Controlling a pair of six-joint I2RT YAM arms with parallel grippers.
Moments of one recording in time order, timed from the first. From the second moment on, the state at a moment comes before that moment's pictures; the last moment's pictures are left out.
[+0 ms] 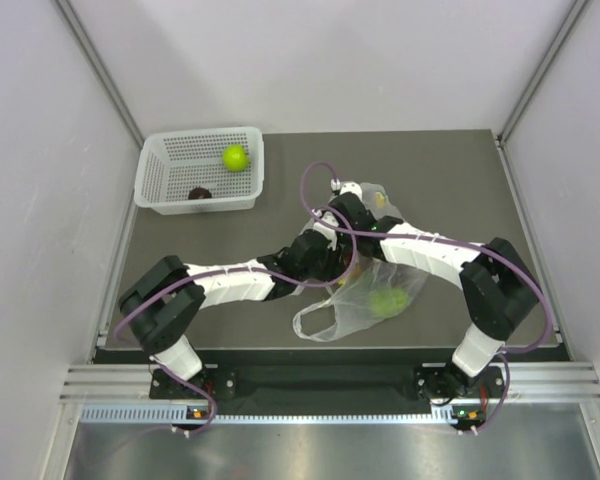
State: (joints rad) left arm -0.90 1.65 0.86 0.20 -0.12 -0.39; right arm 0.76 1.68 1.12 -0.27 0.21 0.47
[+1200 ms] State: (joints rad) left arm -0.90 1.38 1.16 -0.74 -0.16 -0.44; right arm 0.91 1.57 1.12 -0.36 0.39 0.59
